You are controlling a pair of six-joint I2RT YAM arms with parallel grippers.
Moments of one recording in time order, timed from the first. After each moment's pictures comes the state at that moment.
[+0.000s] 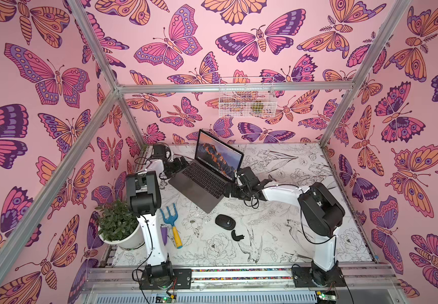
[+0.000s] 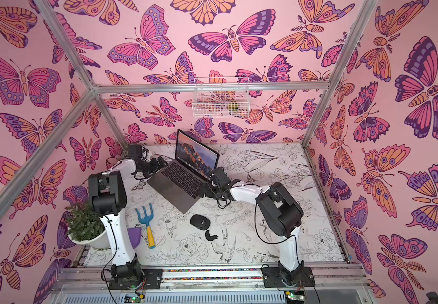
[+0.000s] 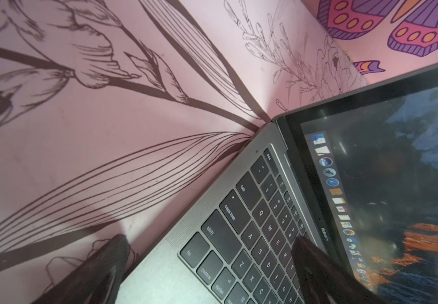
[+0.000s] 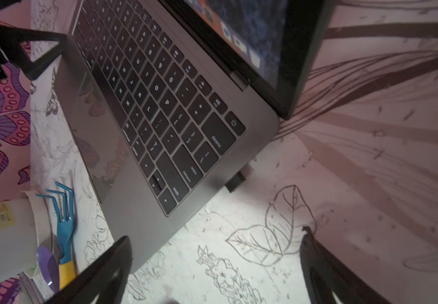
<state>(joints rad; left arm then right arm) 0.14 2.22 1.64 -0.46 0.48 -0.35 0.70 1.99 1.26 -0.13 -0.19 0.79</state>
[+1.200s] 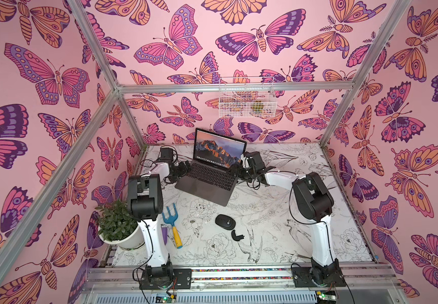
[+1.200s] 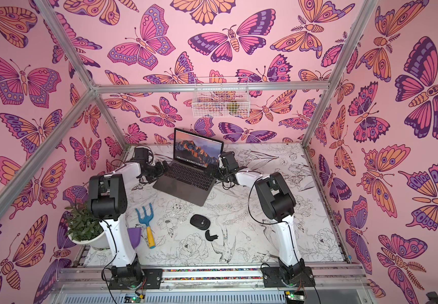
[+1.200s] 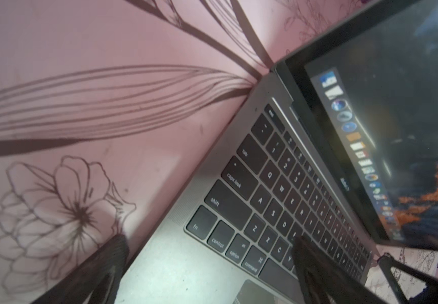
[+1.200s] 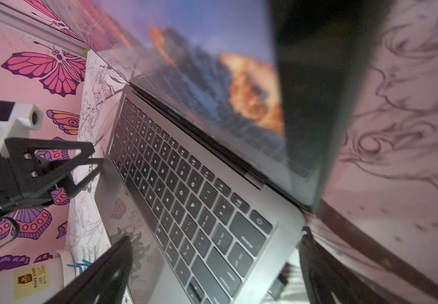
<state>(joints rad) 0.04 2.09 1.45 -0.43 0.36 -0.44 0.50 2.21 1.54 -0.03 -0.33 0.68</state>
